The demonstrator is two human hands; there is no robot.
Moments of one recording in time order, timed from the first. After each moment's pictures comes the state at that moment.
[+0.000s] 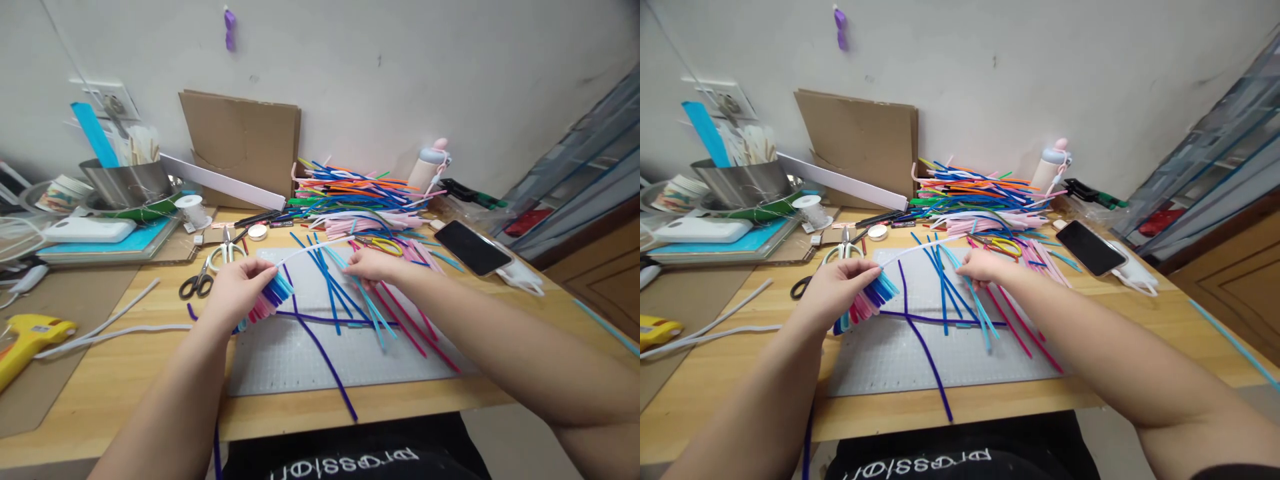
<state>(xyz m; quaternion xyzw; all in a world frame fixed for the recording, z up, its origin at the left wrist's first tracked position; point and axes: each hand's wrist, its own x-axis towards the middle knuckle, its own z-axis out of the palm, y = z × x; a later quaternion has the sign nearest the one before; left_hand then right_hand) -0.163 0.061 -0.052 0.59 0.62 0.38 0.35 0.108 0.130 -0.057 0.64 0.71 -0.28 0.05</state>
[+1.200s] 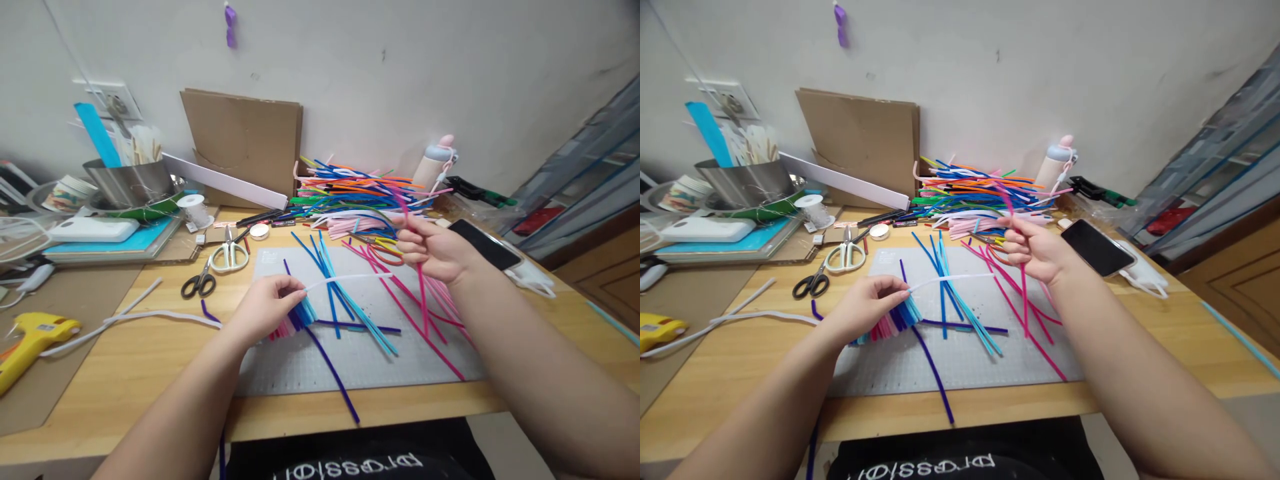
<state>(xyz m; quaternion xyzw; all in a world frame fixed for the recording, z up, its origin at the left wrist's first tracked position) -0.132 0.048 -0.062 0.66 0.53 0.31 0.43 0.172 0.110 -0.024 0.45 0.41 -0.65 -0.47</state>
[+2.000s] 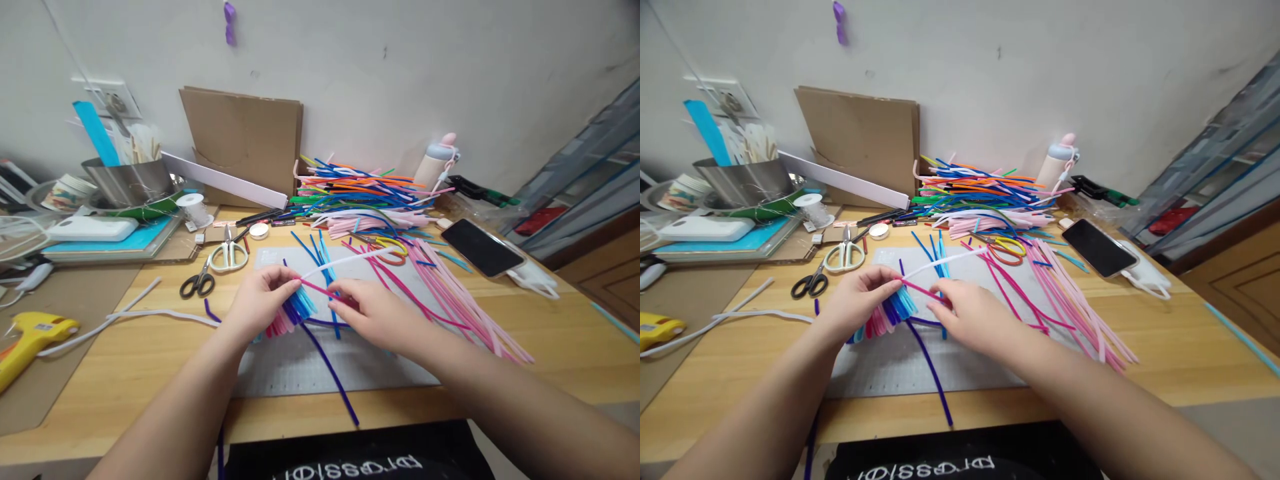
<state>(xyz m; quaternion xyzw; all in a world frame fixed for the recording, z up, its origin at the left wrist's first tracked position) -0.131 0.050 -0.058 0.58 0.52 0.40 0.48 0.079 0.033 -0.048 0.48 0.81 -0.27 -0.19</state>
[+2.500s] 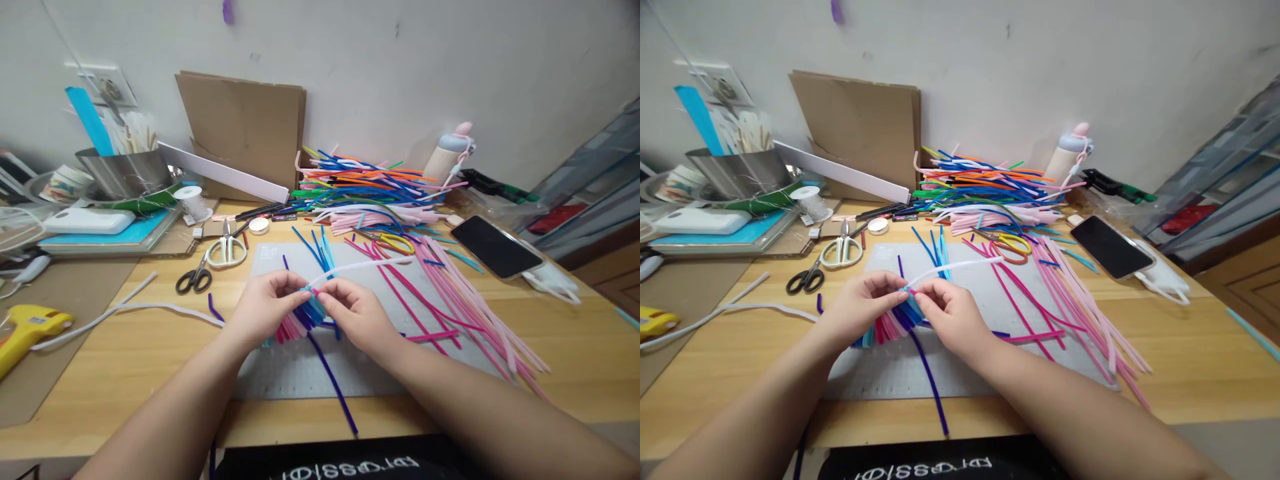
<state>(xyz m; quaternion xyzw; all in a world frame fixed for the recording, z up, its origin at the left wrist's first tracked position) -0.120 0.046 -0.065 0.56 0.52 0.38 0.52 0.053 0.038 -0.094 0.40 0.61 -0.52 -0.44</state>
